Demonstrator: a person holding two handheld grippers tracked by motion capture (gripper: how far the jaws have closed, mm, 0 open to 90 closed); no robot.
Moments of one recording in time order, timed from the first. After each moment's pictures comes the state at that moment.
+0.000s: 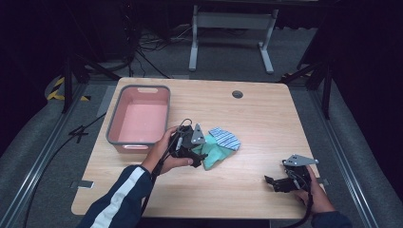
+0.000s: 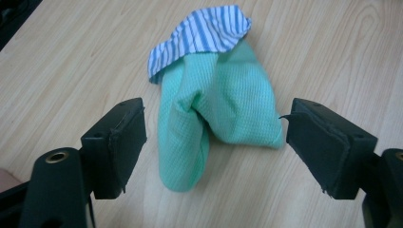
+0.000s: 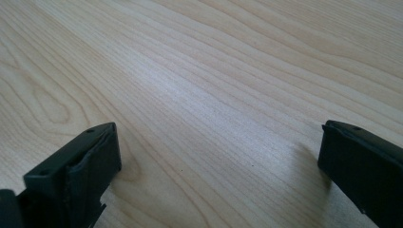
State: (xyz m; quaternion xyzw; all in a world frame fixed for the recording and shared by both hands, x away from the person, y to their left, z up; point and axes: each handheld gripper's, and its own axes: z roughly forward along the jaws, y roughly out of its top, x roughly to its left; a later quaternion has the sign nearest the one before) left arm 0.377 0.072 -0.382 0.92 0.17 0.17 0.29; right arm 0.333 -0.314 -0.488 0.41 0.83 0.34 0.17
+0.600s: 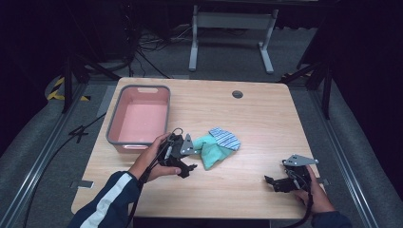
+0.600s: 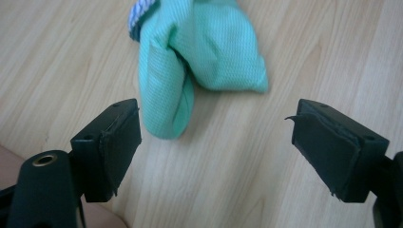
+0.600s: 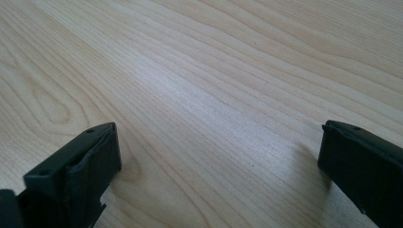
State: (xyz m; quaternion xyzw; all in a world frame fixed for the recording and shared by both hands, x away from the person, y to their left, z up) left arm 0.359 0.097 -0.394 0.94 0.15 0.16 0.27; right arm 0.333 -0.314 -0.488 0.41 0.83 0.34 0.17
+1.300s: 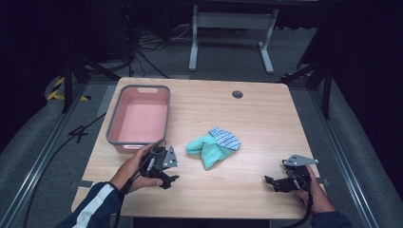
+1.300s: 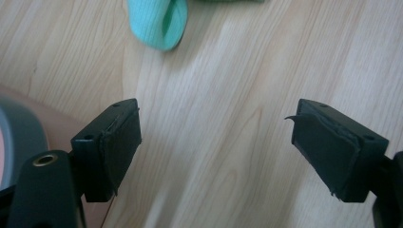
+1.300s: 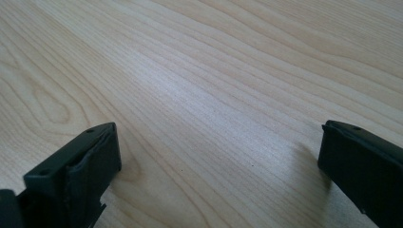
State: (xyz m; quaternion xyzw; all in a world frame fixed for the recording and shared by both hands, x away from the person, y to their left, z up) left arm 0.336 0.149 -0.418 0.95 0.16 0.16 0.22; right arm 0.333 -0.314 -0.488 0.41 0.83 0.35 0.17
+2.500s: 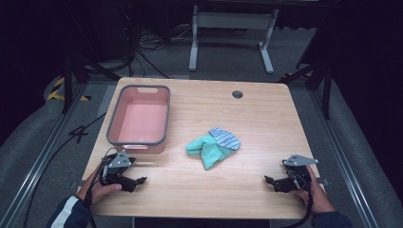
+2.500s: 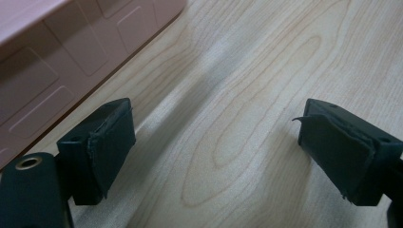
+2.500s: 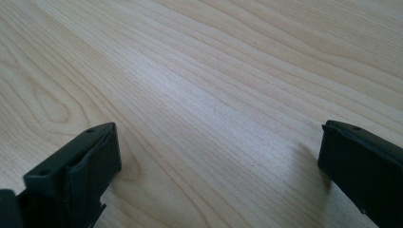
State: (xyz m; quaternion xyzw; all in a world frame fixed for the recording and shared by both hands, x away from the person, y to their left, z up) left arm 0.335 0.273 -0.483 0.88 0.30 0.11 0.35; right arm 0.333 -0.314 -0.488 0.41 0.83 0.34 0.17
